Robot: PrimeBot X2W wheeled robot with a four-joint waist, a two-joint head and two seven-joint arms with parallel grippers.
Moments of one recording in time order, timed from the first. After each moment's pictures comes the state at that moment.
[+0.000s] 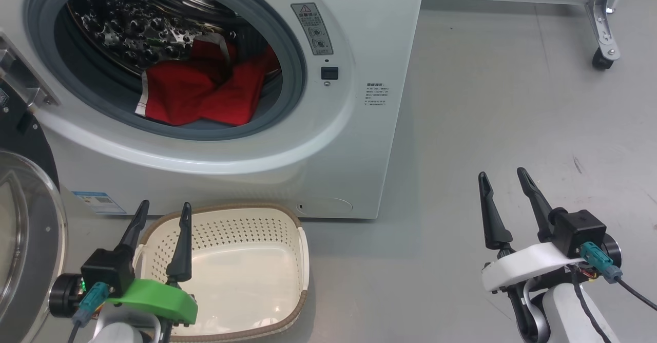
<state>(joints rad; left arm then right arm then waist) -0.11 0.05 -0.08 0.28 -0.24 -0.10 -0.25 -0.12 -0.05 0.13 0.25 0.25 0.10 -0.26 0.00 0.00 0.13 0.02</state>
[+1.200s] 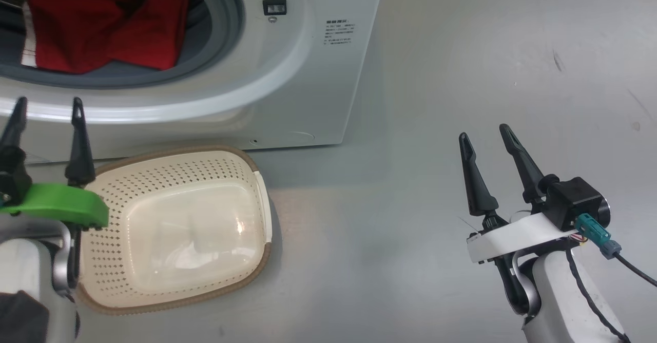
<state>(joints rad) -0.35 0.19 0.04 0.20 -0.18 -0.01 -0.13 -0.20 -0.05 0.19 0.16 0.25 0.10 -0.26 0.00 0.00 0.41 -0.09</state>
